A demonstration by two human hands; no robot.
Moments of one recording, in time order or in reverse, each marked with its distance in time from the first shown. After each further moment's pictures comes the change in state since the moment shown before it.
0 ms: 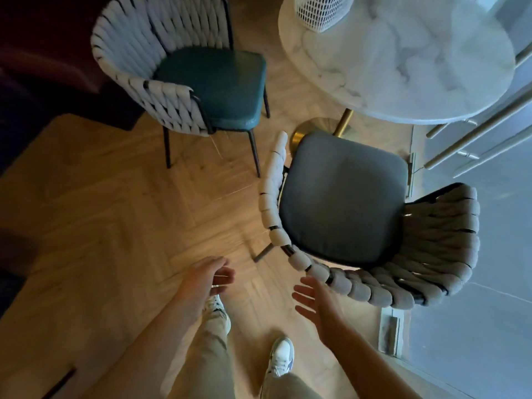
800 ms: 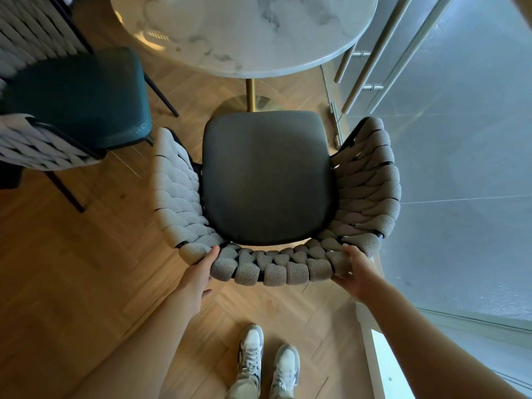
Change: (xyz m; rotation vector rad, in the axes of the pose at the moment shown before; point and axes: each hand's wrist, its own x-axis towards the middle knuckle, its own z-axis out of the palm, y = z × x) left_hand 0.098 -0.037 0.149 0.403 -0.164 -0.156; right_hand 0.084 -0.019 -0.187 0.626 0.358 0.103
